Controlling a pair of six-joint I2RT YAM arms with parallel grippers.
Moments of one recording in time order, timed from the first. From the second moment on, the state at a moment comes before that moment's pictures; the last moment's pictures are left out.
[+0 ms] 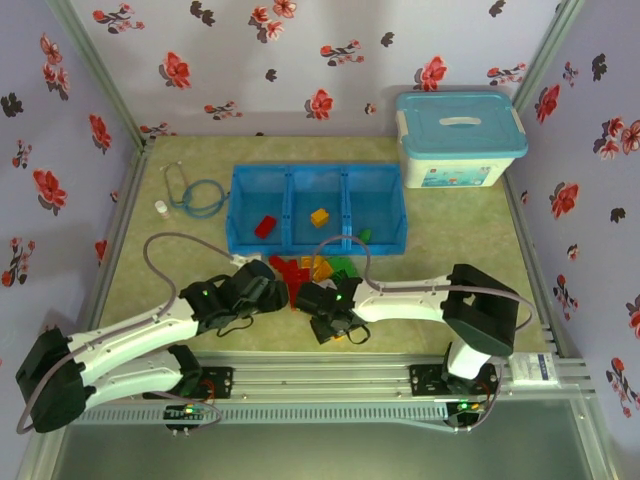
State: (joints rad) left arm -0.96 1.01 0.58 -0.53 -0.22 -0.96; right arm 1.24 1.67 0.96 -0.71 0.10 0.76
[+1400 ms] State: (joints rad) left arm -0.90 0.69 0.61 -0.76 -0.26 -0.91; right arm 0.75 2.15 1.98 -1.05 0.17 0.47
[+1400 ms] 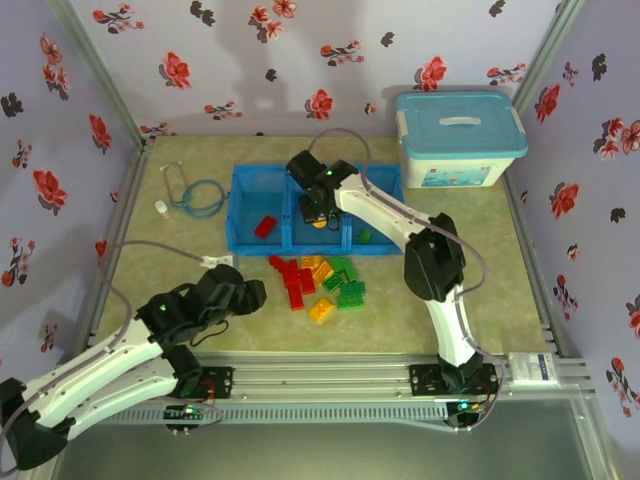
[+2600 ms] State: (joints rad) left arm -0.89 0.65 0.61 -0.83 -0.26 -0.91; right arm 0.70 2.38 2.32 -1.22 0.16 0.45
